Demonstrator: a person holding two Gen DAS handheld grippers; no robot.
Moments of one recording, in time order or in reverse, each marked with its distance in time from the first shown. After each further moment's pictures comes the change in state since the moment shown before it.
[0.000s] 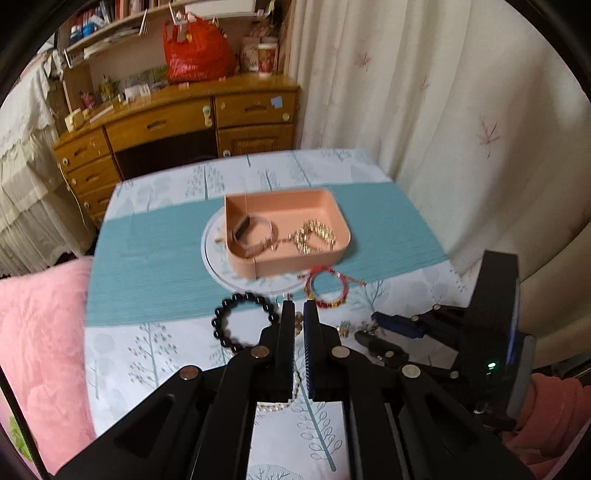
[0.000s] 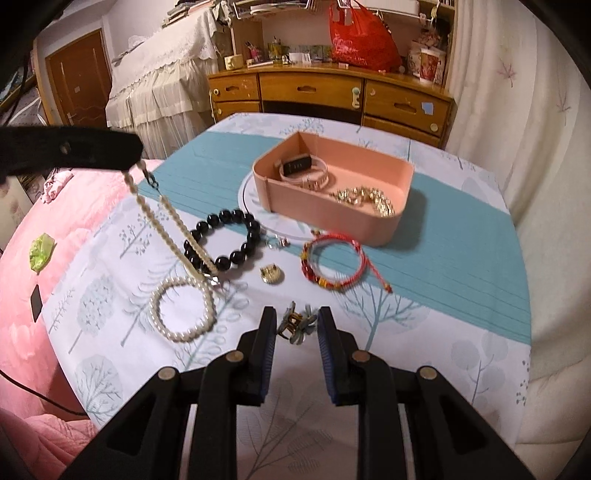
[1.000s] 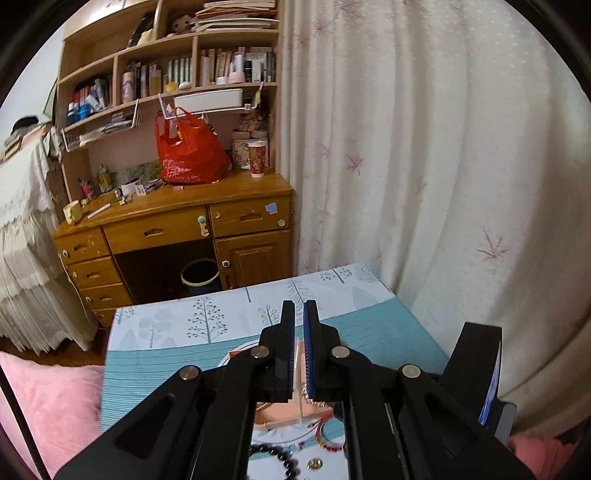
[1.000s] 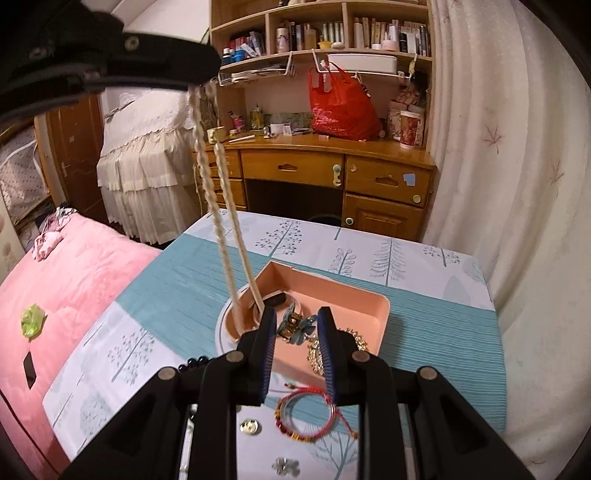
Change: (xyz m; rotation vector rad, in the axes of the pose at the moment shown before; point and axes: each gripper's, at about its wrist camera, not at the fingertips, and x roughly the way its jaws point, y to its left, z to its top) left arm 0.009 -0.003 0.117 0.074 -0.351 0.012; right arm 0.002 -0.028 0.101 0.057 -0.247 -0.050
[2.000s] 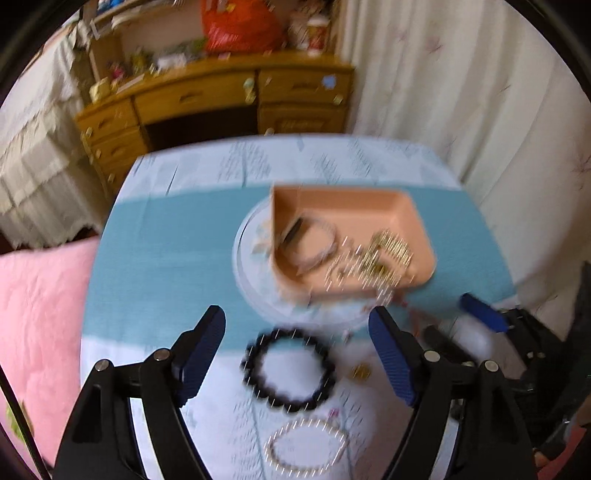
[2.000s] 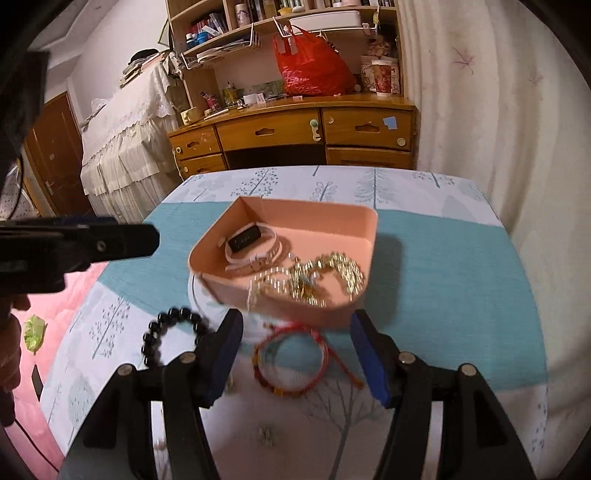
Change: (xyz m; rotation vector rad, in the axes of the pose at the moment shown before) left arm 0.062 0.047 -0.128 -0.171 0.449 0.151; right arm 0.015 -0.025 -0.077 0.130 0.108 0.017
